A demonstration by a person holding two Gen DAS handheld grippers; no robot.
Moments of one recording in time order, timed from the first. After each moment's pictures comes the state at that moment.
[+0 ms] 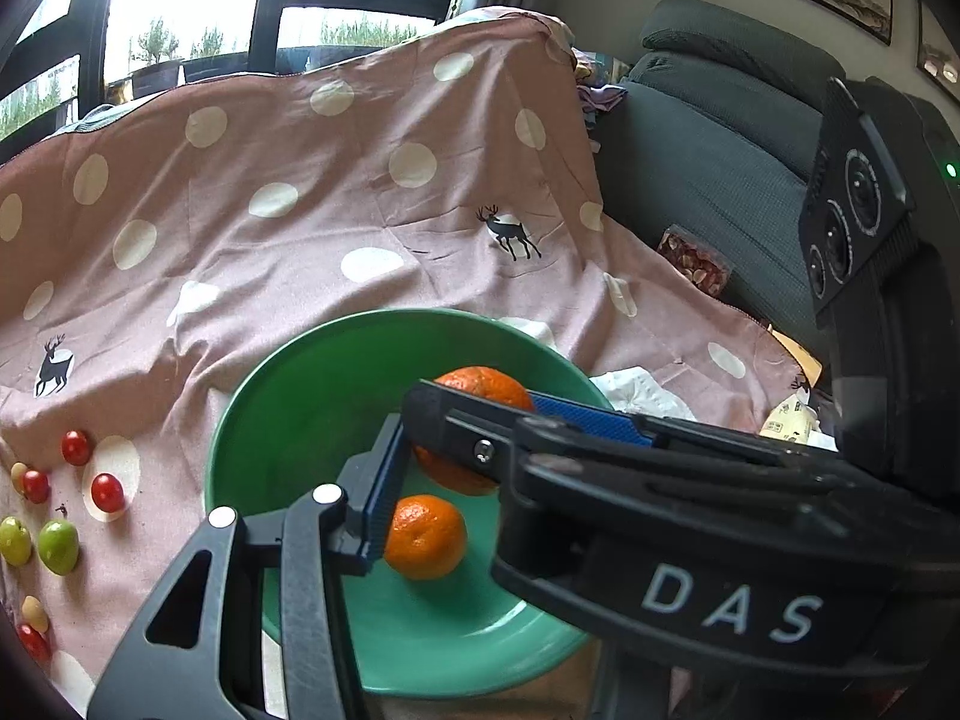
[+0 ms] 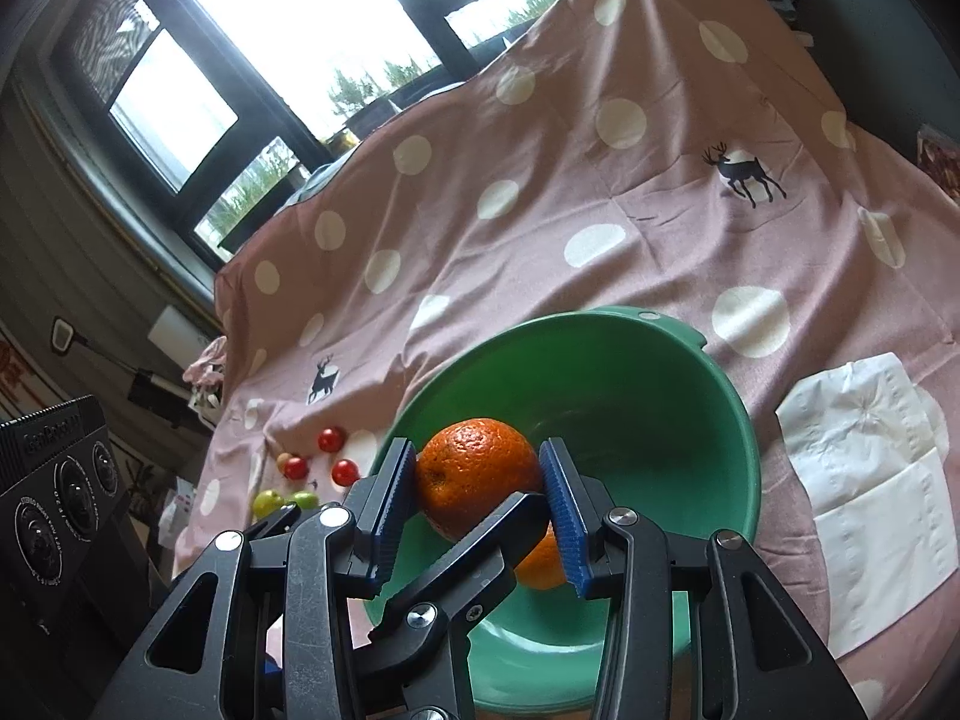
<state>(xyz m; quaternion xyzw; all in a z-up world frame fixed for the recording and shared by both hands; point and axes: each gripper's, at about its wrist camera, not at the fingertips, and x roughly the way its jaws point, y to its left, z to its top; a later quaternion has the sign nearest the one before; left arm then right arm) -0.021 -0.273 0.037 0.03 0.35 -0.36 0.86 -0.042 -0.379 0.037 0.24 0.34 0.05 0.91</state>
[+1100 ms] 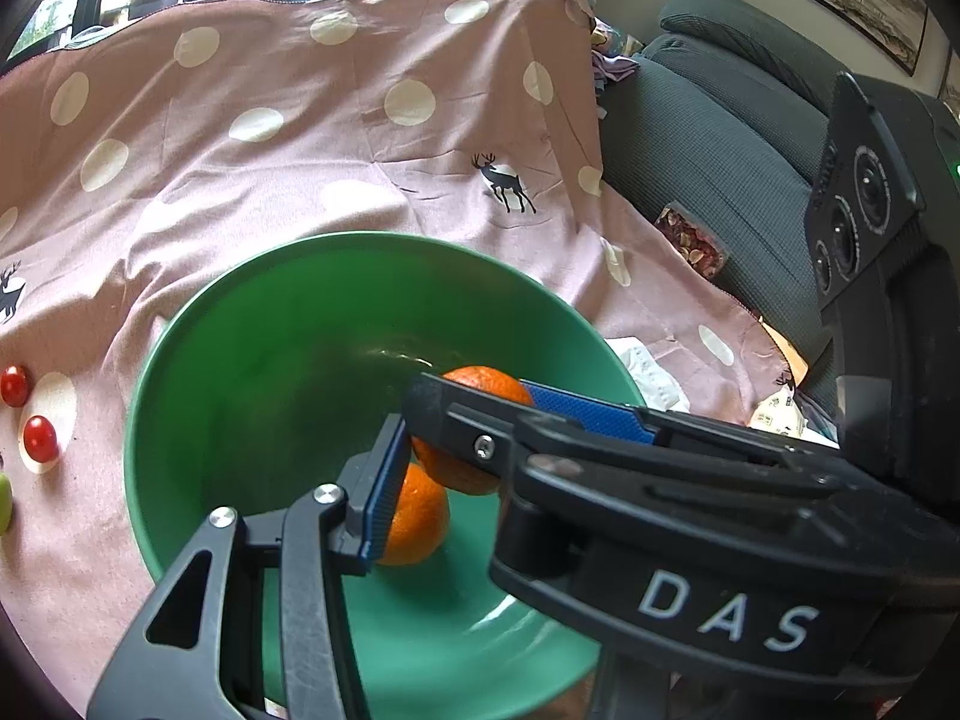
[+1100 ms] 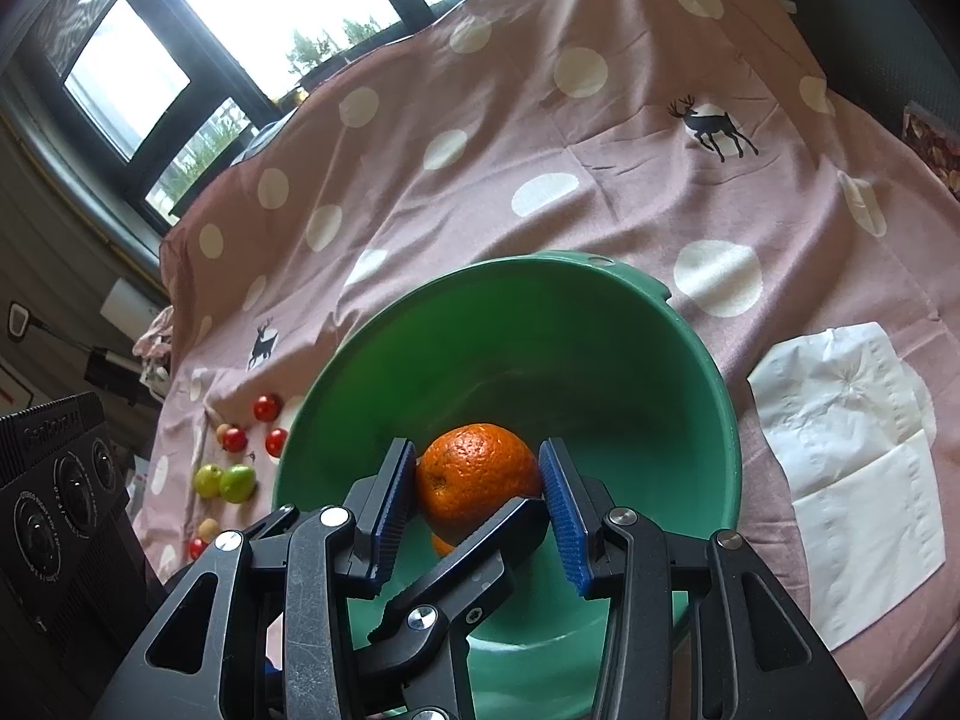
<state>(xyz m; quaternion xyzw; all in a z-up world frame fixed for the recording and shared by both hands) -0.003 -0.278 0.003 -0.01 0.41 -0.38 0.83 -0.026 -0.387 0.011 0.22 0.40 0.01 0.89</state>
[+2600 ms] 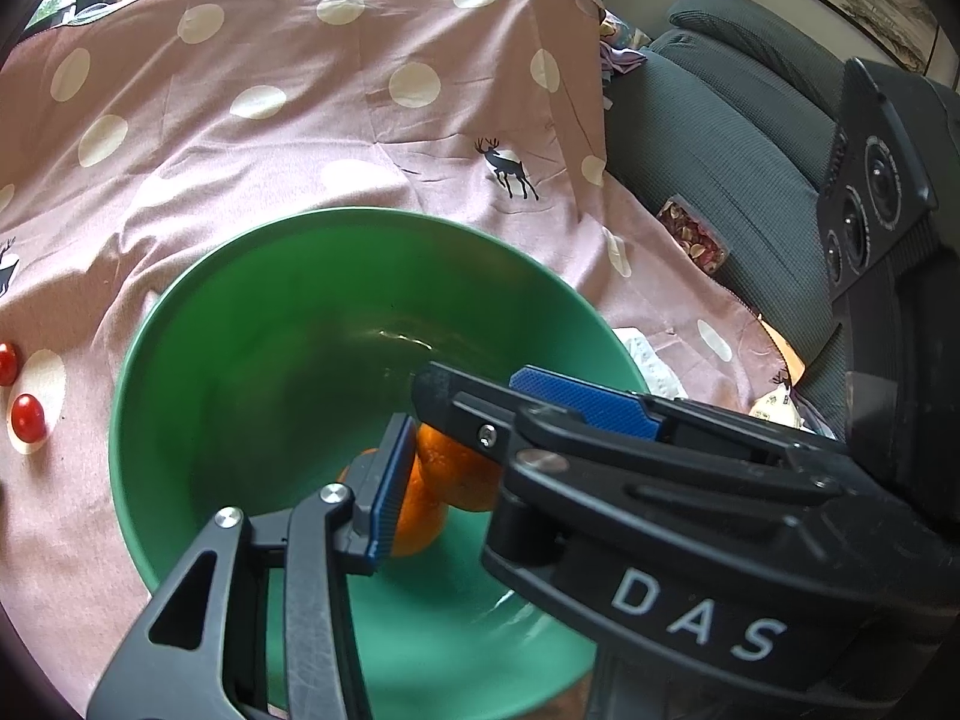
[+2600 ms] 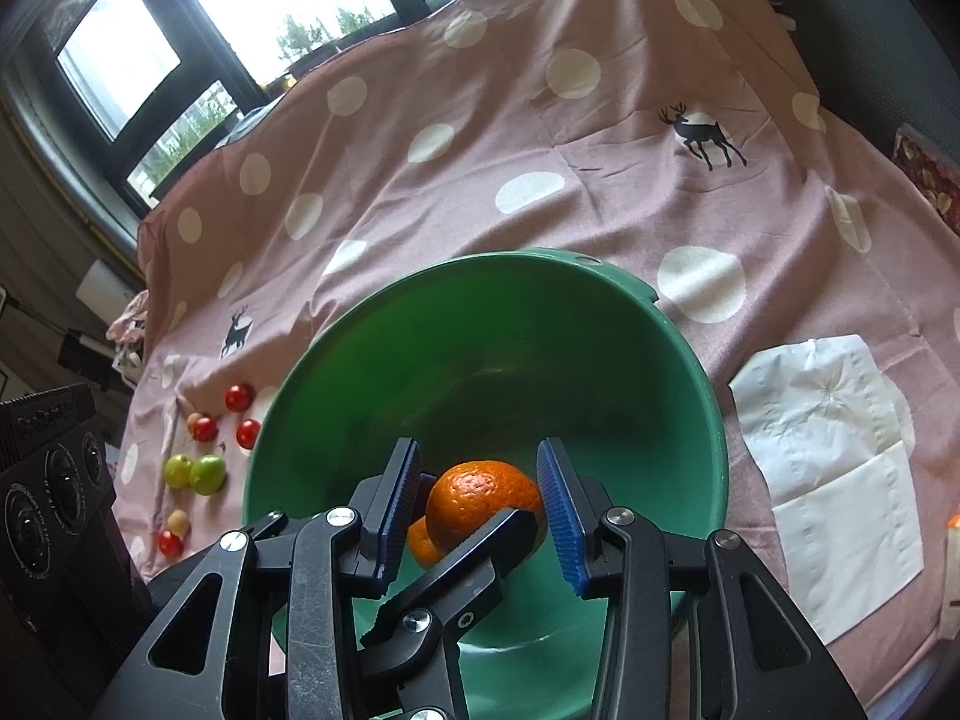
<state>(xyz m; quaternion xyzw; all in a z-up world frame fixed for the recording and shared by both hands) 0.000 -0.276 -0.005 -0.02 0.43 -0.38 0.82 -0.024 -0.383 0.011 0.19 0.41 -0.01 0.89</state>
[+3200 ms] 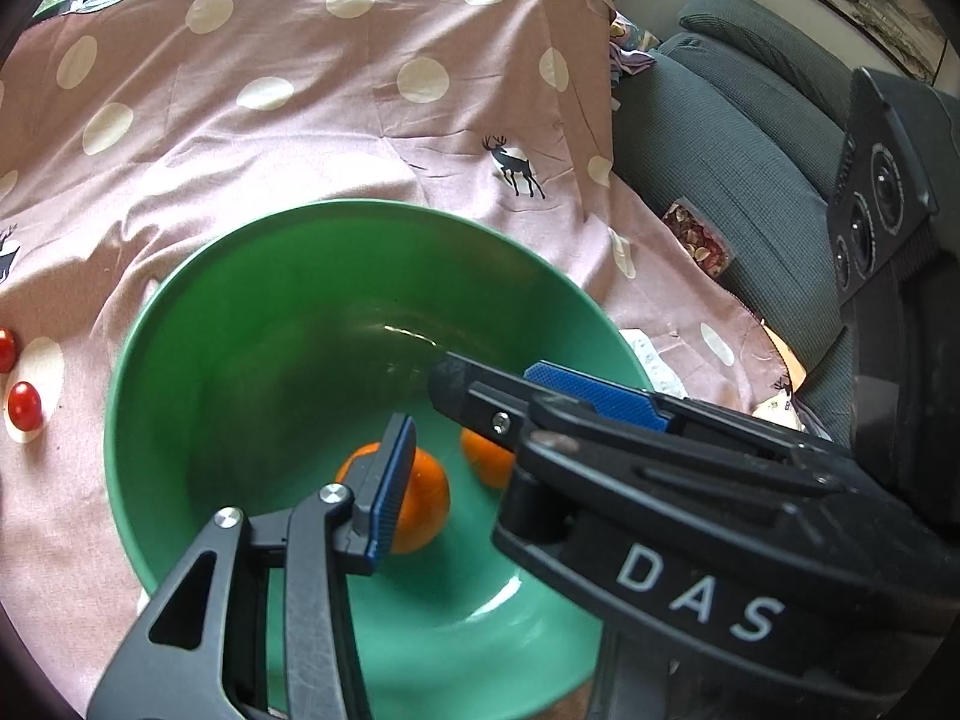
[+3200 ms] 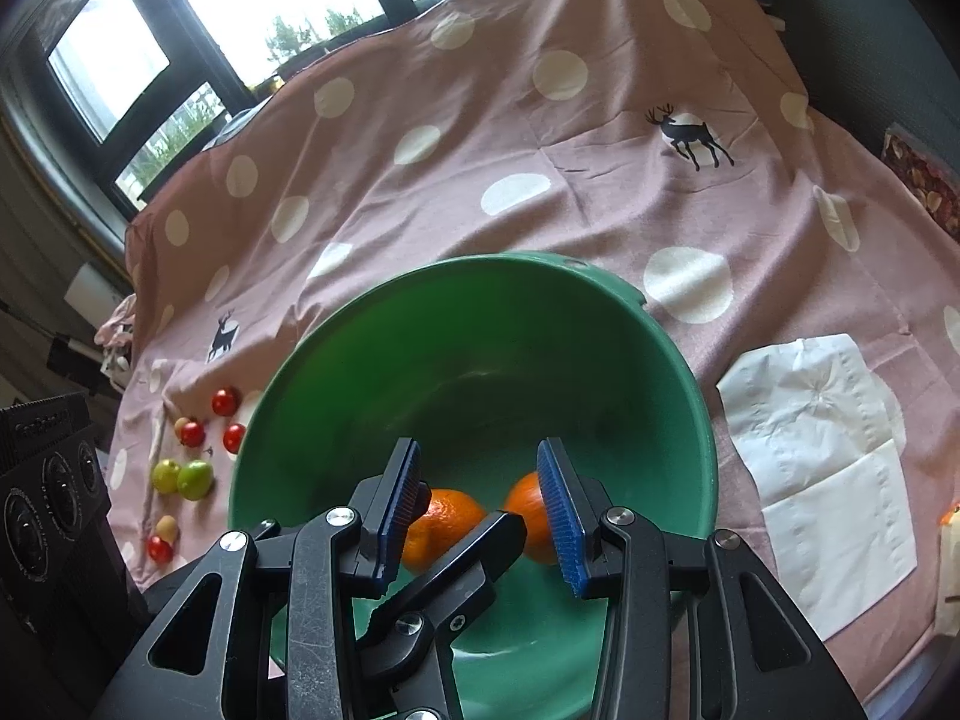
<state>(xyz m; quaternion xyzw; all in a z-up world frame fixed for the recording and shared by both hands) 0.000 -0.275 -0.008 -0.03 0.44 -0.37 0.82 -0.025 -0.383 0.010 0.18 0.41 -0.03 0.89</state>
